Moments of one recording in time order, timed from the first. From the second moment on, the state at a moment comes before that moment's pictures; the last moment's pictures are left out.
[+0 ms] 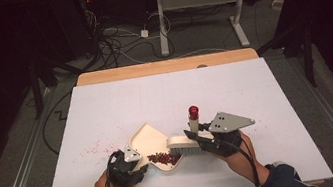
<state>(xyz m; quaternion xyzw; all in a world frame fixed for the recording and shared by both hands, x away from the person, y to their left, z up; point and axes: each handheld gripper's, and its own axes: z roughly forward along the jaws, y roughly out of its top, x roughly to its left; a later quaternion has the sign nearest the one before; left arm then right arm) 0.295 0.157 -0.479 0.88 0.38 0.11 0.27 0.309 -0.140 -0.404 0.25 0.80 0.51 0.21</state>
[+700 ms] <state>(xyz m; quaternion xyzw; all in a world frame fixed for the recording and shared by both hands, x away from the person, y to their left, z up) 0.295 0.157 -0.479 0.88 0.38 0.11 0.27 0.325 -0.154 -0.403 0.27 0.77 0.51 0.26</state>
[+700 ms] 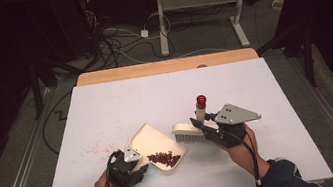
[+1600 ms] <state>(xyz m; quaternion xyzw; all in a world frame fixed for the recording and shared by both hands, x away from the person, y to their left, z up) 0.295 0.156 -0.480 0.87 0.39 0.11 0.27 0.296 -0.116 -0.405 0.23 0.78 0.53 0.23</state>
